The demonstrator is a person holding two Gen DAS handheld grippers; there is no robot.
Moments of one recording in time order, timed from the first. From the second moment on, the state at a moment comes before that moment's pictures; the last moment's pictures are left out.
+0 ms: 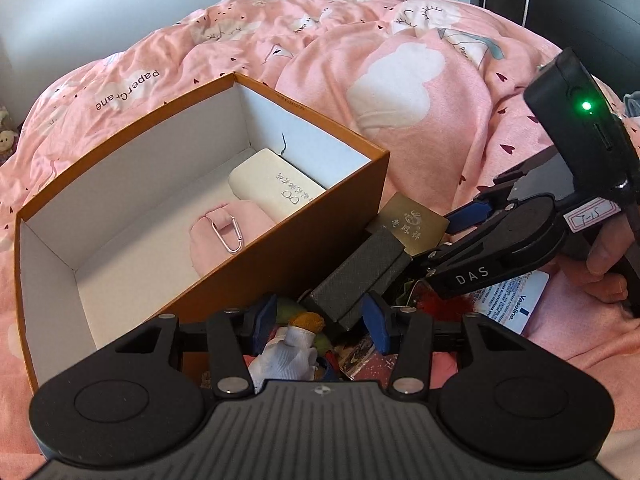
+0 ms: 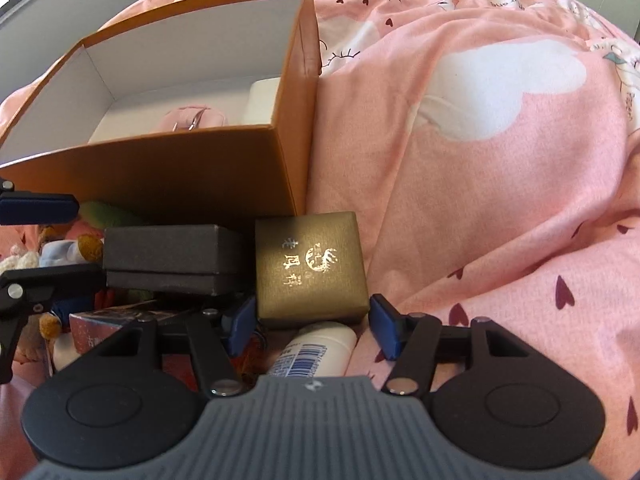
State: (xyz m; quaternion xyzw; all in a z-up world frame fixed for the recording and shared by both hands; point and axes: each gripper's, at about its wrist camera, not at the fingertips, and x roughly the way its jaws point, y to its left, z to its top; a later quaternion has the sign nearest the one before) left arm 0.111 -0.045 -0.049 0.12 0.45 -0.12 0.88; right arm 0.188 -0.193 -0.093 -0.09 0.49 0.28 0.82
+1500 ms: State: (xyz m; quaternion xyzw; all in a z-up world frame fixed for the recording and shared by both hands) left arm 0.124 -0.065 -0.075 0.27 0.46 -0.19 0.83; right arm 0.153 -0.183 -0.057 -0.55 0.28 0.44 0.65
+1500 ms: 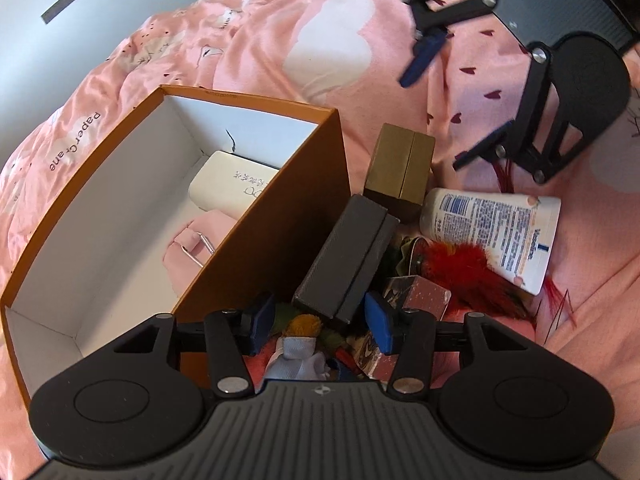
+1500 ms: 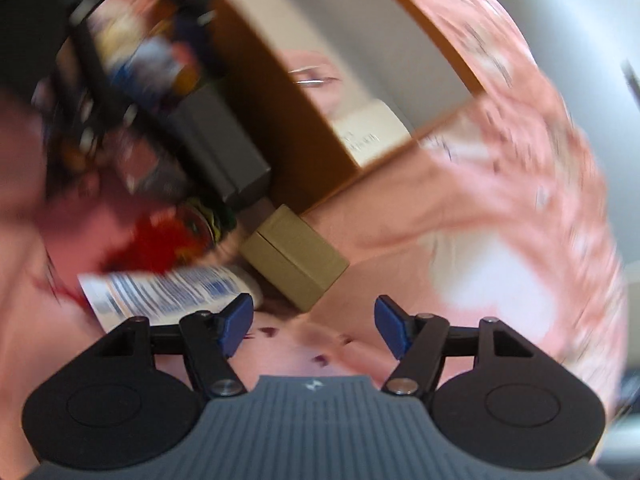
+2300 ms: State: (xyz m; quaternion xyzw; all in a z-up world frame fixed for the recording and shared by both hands) left arm 0.136 -0.077 -0.084 0.28 0.43 -0.26 0.81; right arm 0.172 -0.178 -0.066 -0.62 0.24 0.49 0.56
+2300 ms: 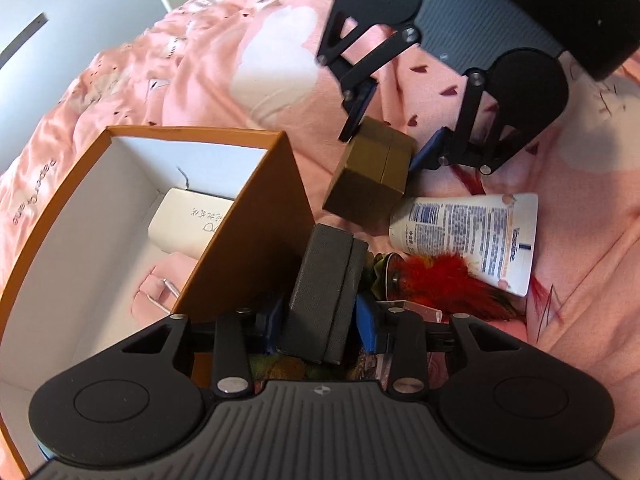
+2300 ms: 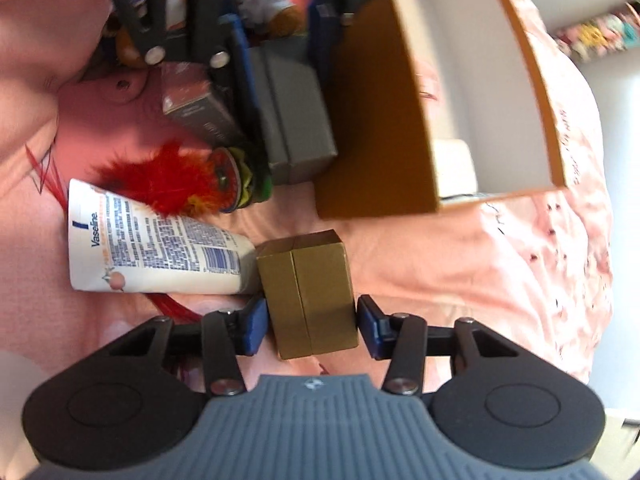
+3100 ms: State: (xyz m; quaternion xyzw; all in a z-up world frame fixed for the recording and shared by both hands) left arm 0.140 0.013 0.055 0.06 0.38 -0.18 0.91; right arm 0.180 -0.166 0.065 -0.57 0.12 0.47 0.67
